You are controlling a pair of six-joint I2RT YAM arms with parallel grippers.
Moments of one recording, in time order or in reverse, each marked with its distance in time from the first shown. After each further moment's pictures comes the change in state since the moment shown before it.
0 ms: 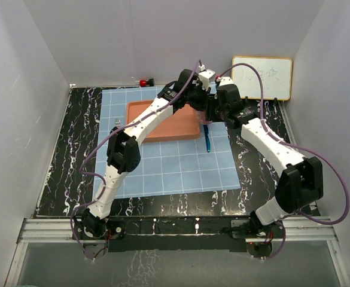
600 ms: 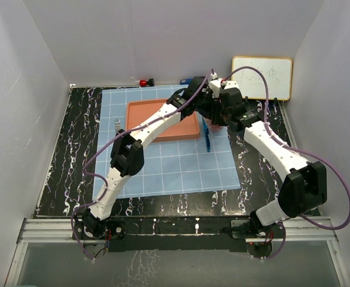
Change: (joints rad) left arm -0.081 0.000 -0.037 0.051 0.012 0.038; right arm -0.002 -0.047 -0.037 -0.069 0.105 0.000
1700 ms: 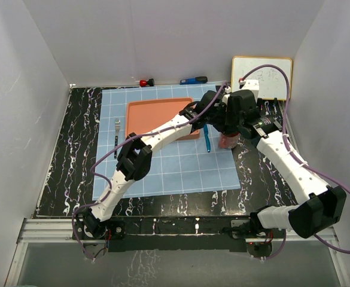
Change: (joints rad) left arm -0.108 0.034 -0.099 0.157 0.085 -0.077; right arm 0.002 -0.190 0.011 -0.178 0.332 0.000
